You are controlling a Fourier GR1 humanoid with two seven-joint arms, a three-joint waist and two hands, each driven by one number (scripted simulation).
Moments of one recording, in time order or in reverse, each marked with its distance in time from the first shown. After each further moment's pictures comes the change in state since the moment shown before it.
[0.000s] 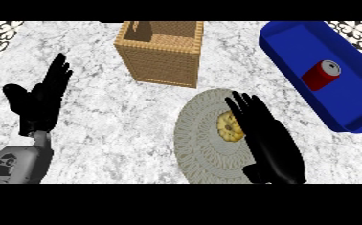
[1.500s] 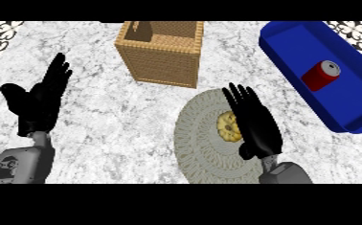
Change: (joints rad) left arm 0.001 -0.095 0.102 -0.046 -0.109 -0.090 0.049; right arm -0.070 0.166 -0.142 0.317 0.205 -0.075 -0.147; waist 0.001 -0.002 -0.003
